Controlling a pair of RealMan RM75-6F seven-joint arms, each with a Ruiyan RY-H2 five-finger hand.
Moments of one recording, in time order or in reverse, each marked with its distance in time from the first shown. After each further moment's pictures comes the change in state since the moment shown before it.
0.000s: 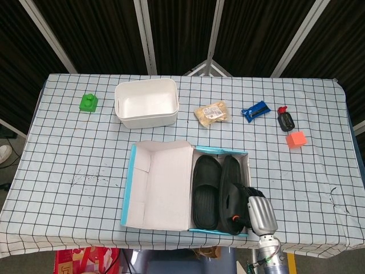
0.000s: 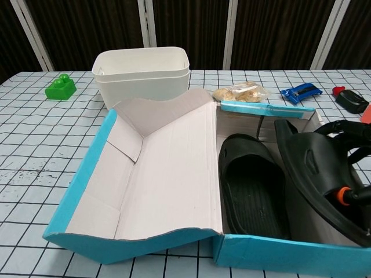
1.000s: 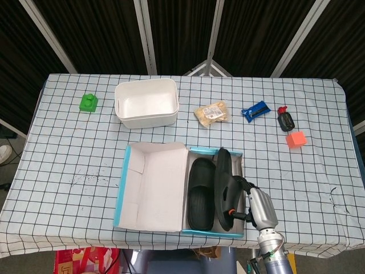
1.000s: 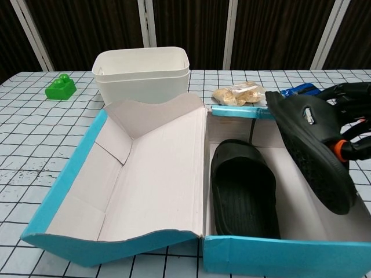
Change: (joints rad) left arm -0.002 0.004 -0.006 0.010 -0.012 -0.008 -0.027; right arm 0.047 0.107 0.115 -0.326 0.221 -0.025 0.000
